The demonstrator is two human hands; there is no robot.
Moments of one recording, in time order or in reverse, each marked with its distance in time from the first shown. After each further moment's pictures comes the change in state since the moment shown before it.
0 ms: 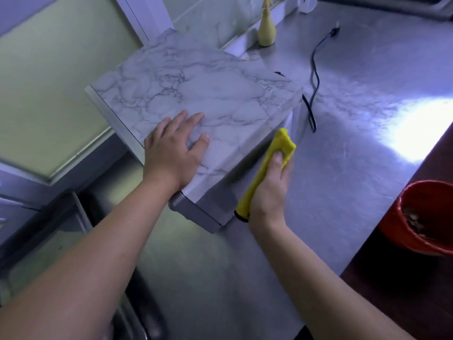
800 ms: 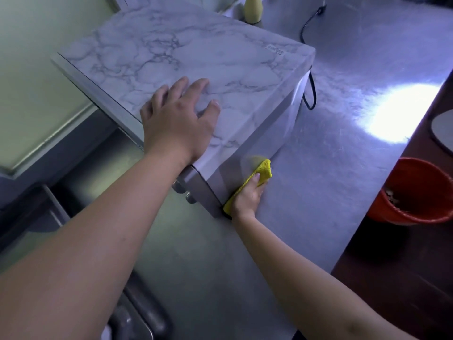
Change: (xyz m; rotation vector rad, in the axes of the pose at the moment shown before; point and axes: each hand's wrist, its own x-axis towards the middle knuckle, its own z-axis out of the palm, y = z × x) left_hand 0.007 -0.005 0.005 0.009 0.020 0.038; right_hand -0.015 0.165 -0.005 -0.263 0.220 0.270
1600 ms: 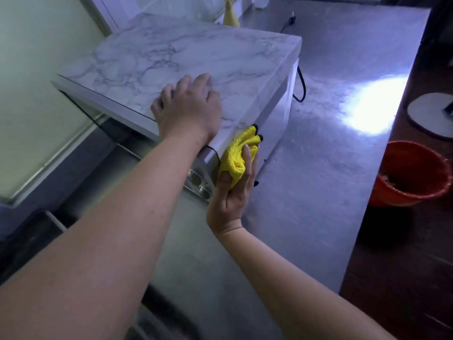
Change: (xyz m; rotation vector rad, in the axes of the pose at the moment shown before) left_hand 0.004 0.000 0.000 -0.045 0.010 0.048; right_hand -0.099 -0.023 0.036 0.004 0.125 -0.838
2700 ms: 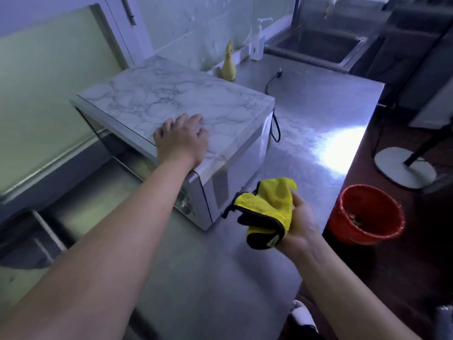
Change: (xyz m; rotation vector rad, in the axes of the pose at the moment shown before) left_hand -0.004 0.005 -0.005 0.033 -0.009 -0.018; right_hand 0.125 -0.098 -0.161 0.691 -0.334 1.372
